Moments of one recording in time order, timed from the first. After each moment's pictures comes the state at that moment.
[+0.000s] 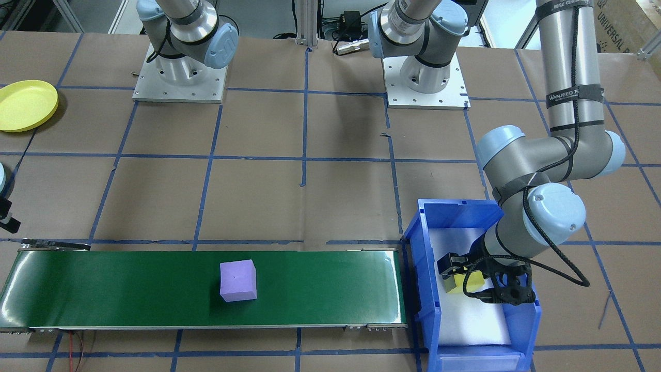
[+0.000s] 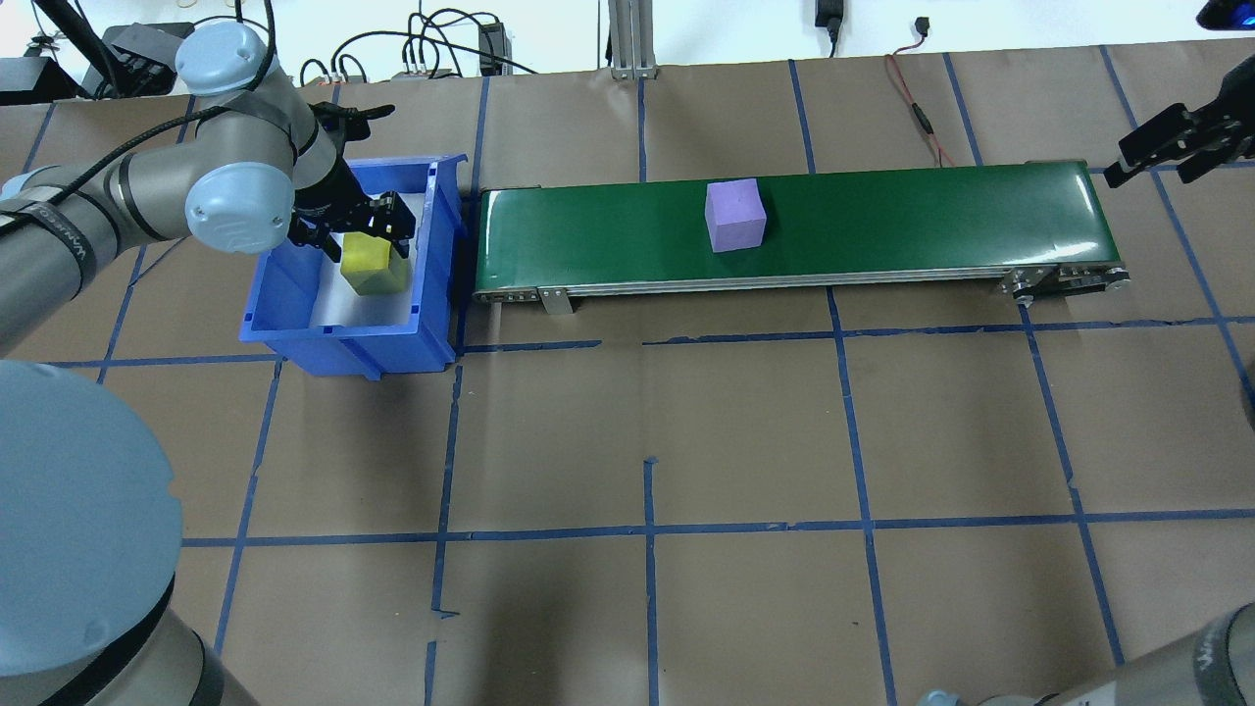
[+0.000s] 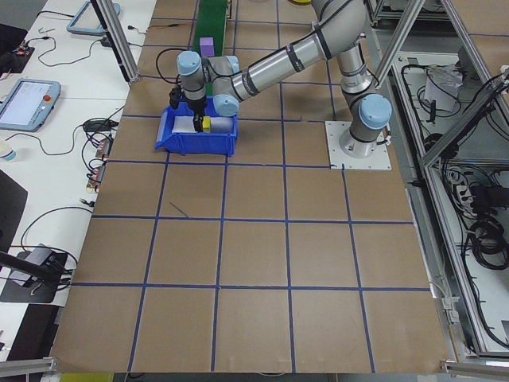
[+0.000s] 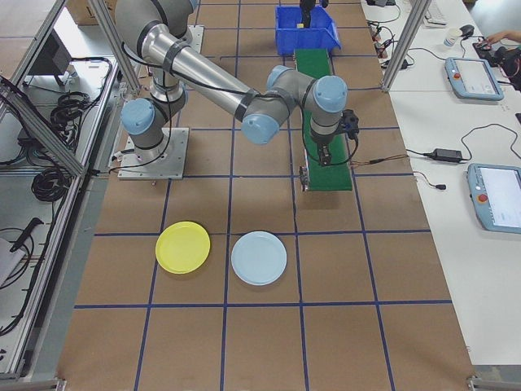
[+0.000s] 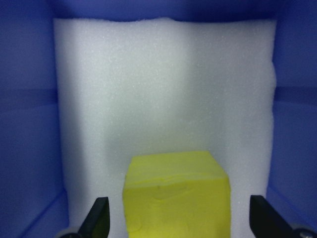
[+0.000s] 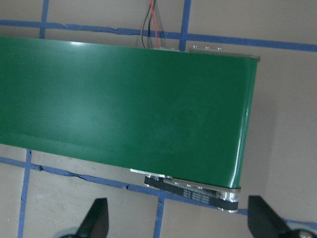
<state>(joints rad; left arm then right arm) -1.41 -2.08 -1.61 -1.04 1.55 0.15 1.03 -1.24 1.51 -1.85 -1.30 -0.71</state>
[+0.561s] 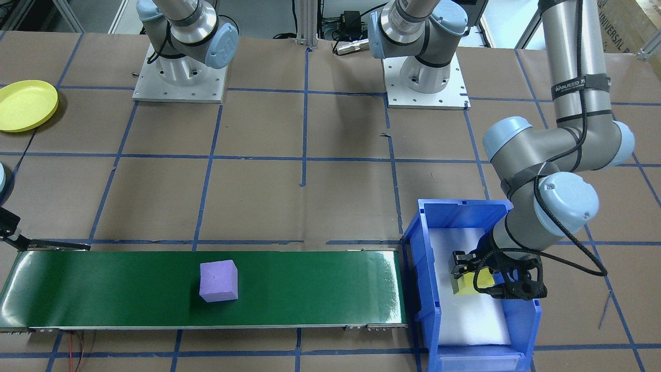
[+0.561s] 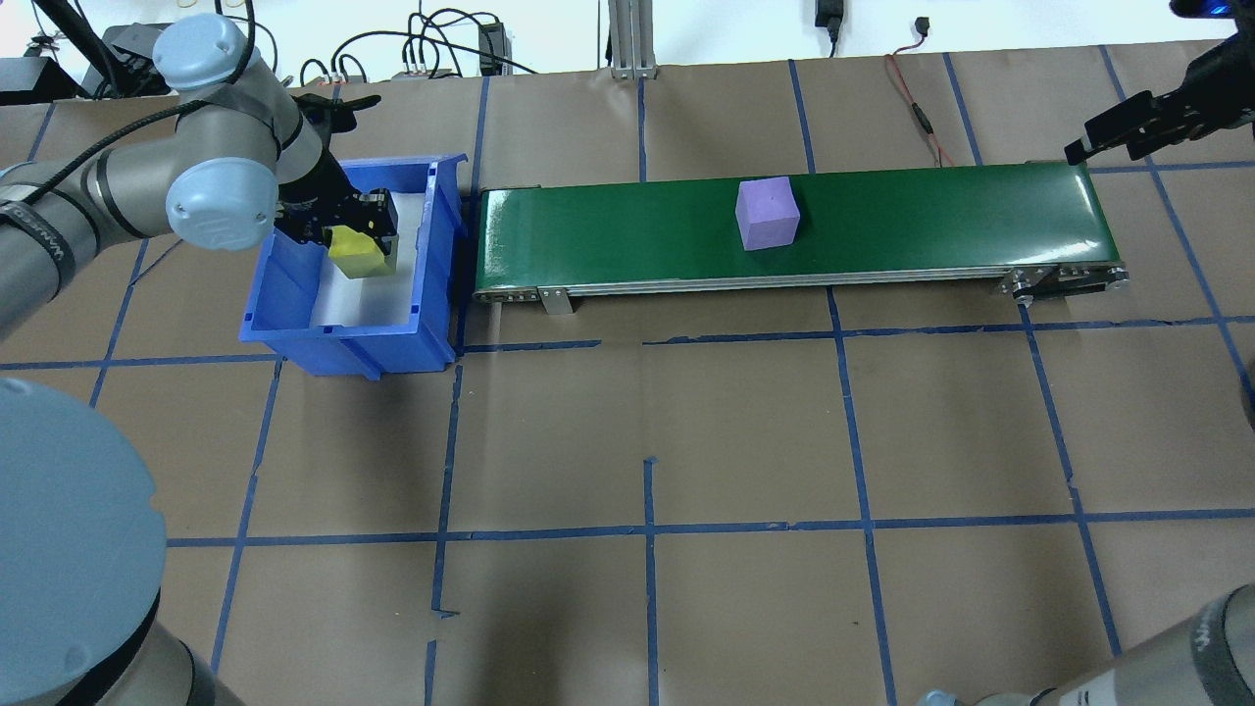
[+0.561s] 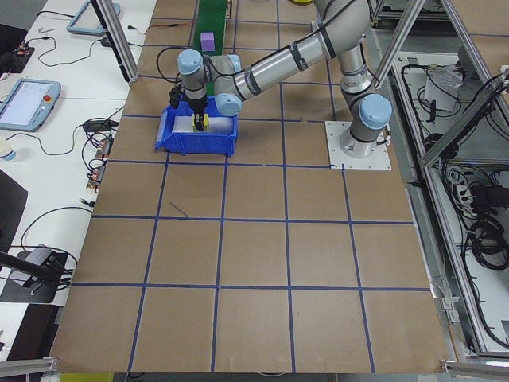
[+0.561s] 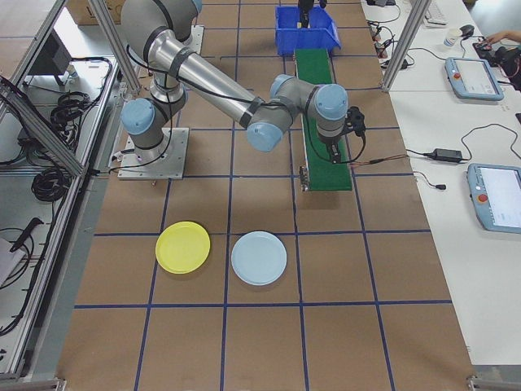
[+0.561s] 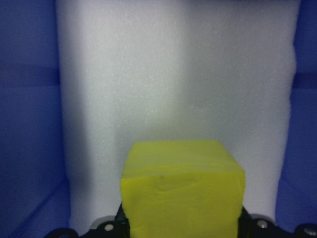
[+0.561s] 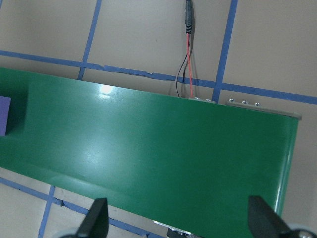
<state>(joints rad) -1.40 -2.02 -1.60 -1.04 1.53 0.14 1.03 -1.22 1.53 -1.92 -1.17 -0.74</state>
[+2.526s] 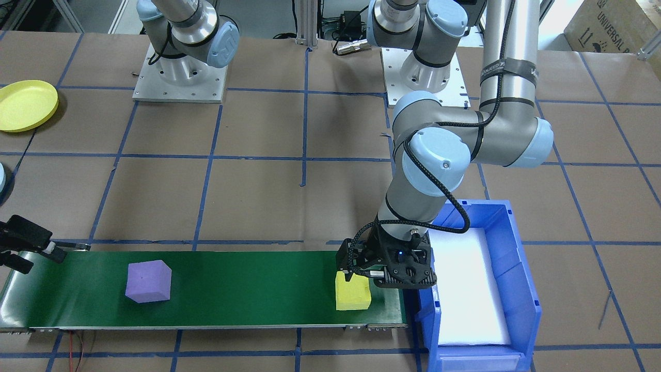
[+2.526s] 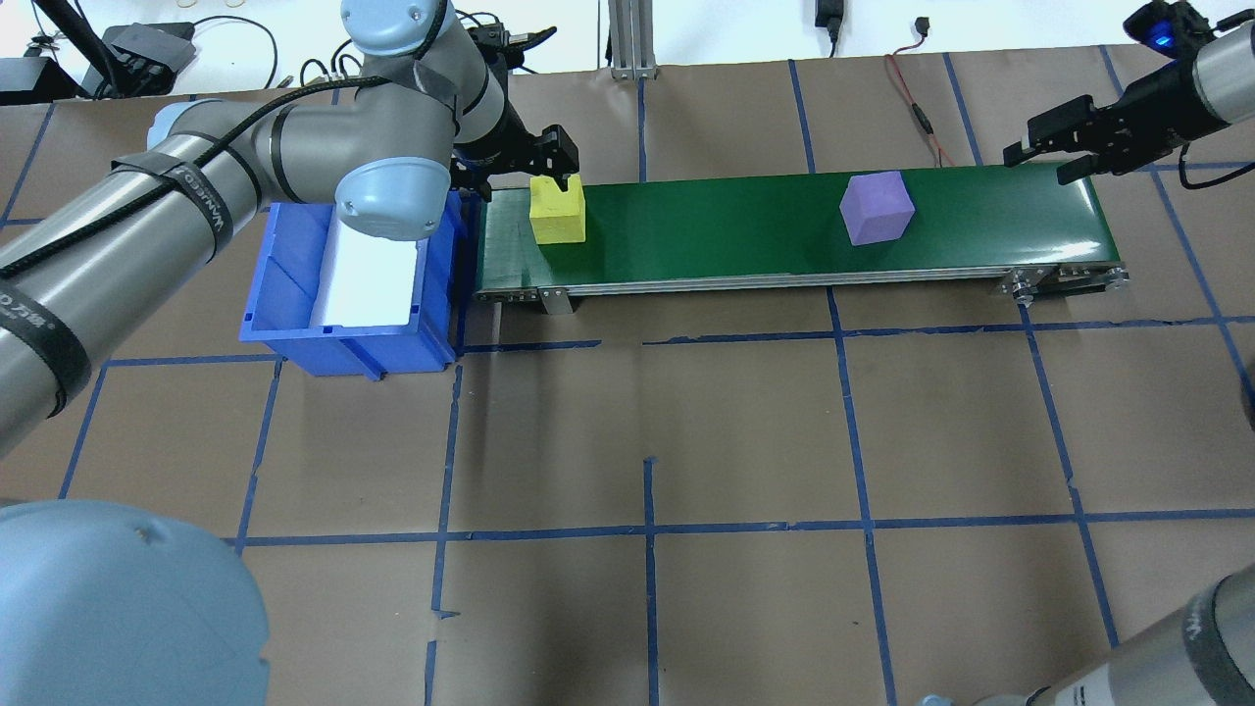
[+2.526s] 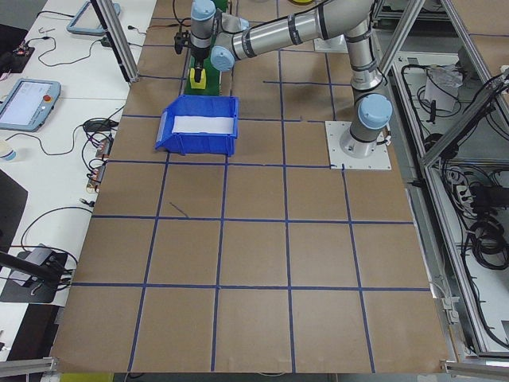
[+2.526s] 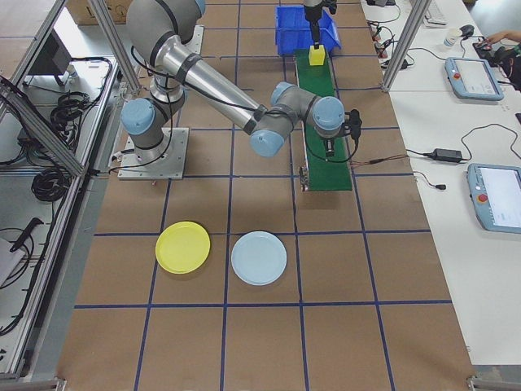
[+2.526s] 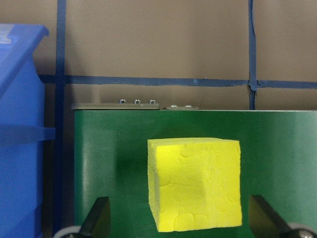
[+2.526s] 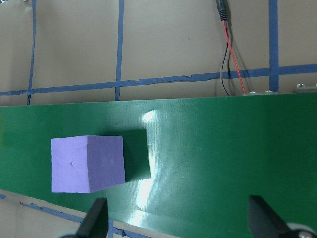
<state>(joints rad) -1.70 -2.02 -1.52 -0.92 1.48 -0.16 1.06 -1.18 1.58 -1.93 -1.02 -0.53</state>
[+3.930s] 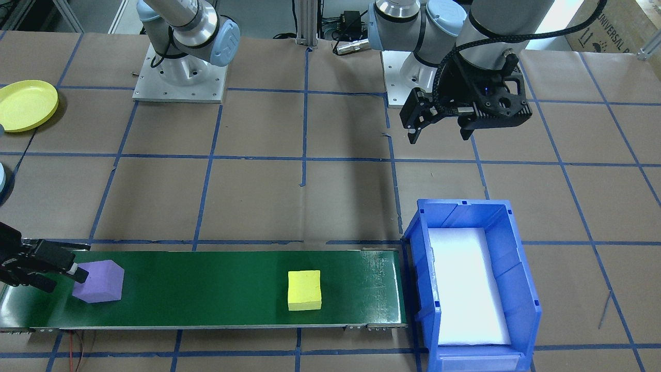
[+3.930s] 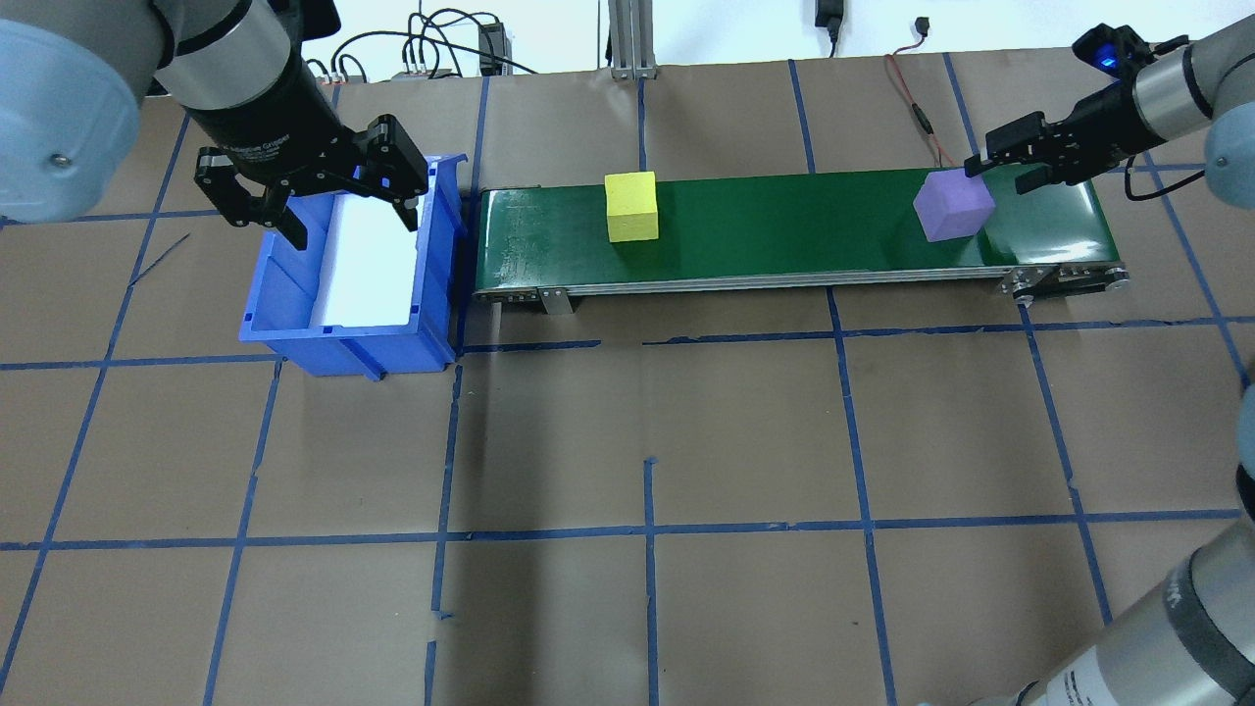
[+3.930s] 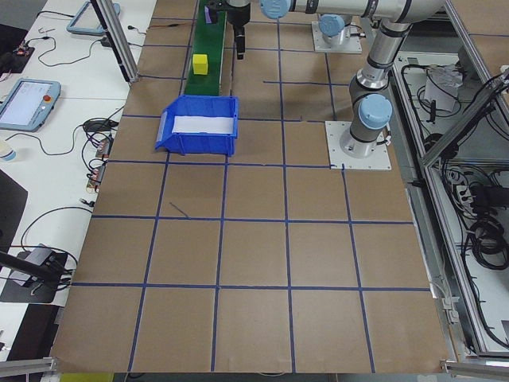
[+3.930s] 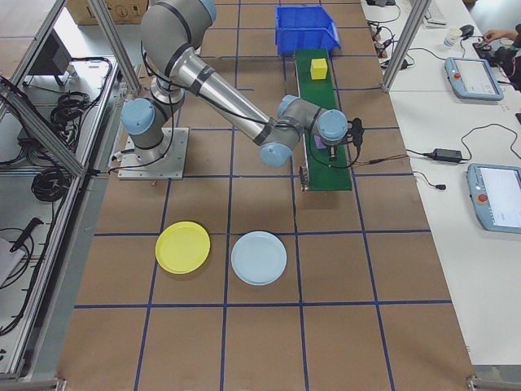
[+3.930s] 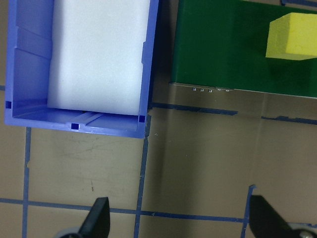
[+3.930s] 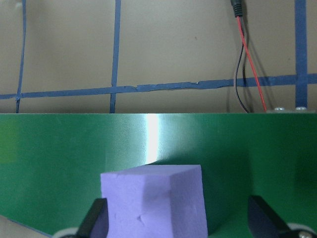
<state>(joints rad) -1.59 -1.59 -1.53 -1.59 1.57 -0.15 1.11 -1.10 1.58 -2.02 -1.02 -0.49</state>
